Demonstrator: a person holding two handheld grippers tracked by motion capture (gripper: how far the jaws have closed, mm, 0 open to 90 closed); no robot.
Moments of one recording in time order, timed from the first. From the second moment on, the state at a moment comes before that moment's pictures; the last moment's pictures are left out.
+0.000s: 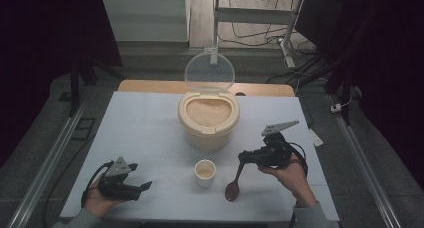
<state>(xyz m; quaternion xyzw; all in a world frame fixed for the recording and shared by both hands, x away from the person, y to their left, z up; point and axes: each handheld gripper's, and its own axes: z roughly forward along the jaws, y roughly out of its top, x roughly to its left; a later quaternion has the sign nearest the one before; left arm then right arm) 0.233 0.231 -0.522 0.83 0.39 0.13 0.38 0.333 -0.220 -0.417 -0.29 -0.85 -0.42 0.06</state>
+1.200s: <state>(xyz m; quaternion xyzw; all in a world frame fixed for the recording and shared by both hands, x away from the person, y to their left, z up) 0.233 0.232 -0.524 0.83 0.39 0.13 0.37 0.379 -0.193 -0.496 -0.38 -0.86 -0.34 -0.04</state>
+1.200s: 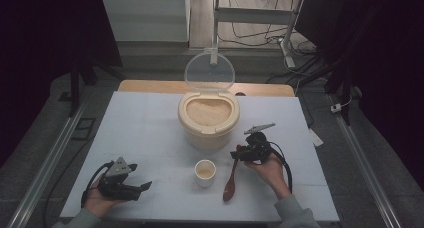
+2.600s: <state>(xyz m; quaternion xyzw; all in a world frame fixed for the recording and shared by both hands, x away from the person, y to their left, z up) 0.231 0.234 -0.520 0.82 0.40 0.15 0.38 0.314 -0.272 -0.478 -0.31 -0.83 -0.45 -0.13</state>
